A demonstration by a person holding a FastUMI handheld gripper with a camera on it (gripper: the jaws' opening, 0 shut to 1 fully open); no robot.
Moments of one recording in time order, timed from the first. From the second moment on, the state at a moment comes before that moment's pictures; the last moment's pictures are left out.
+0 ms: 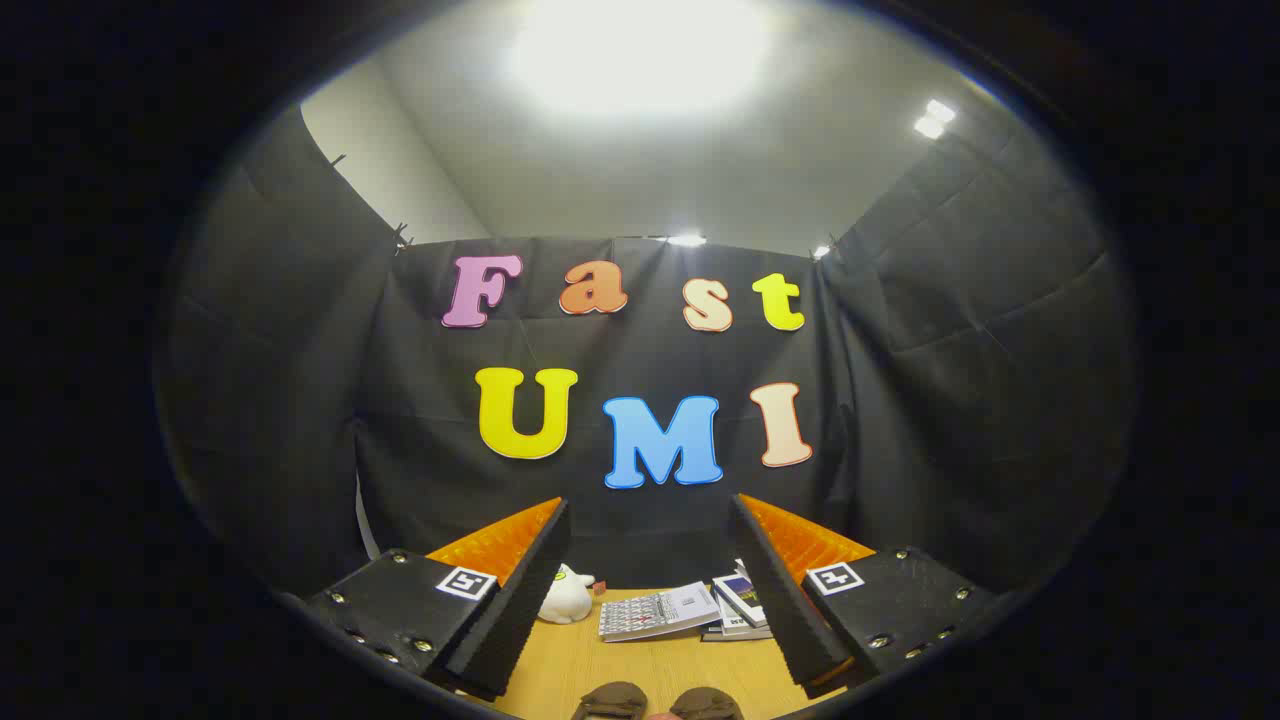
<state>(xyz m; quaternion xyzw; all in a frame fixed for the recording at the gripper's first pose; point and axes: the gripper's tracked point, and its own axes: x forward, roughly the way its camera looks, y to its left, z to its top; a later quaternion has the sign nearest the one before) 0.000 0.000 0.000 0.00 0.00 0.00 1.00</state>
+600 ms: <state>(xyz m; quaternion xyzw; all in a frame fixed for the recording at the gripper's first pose) 0.006 -0.018 -0.014 0.01 0.01 -0.02 1.00</state>
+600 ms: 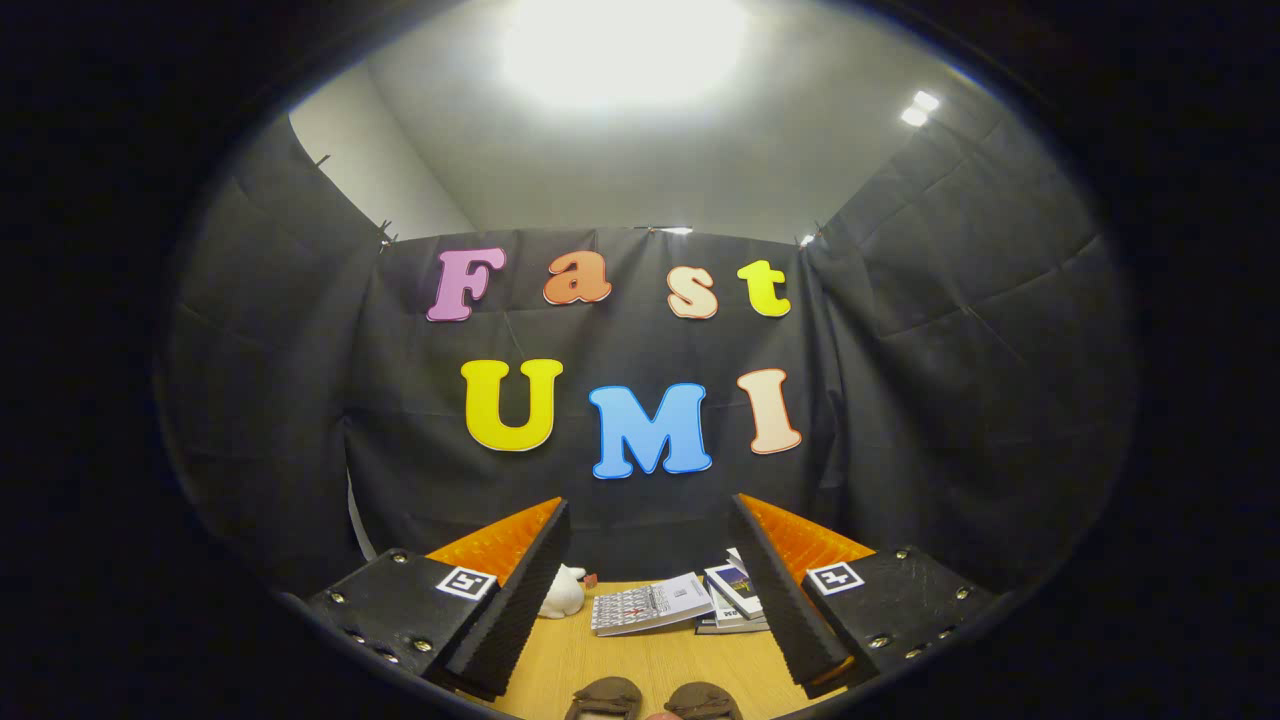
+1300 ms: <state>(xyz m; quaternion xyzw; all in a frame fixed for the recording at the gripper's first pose) 0.005 -0.012 -0.035 0.03 0.03 0.00 1.00</state>
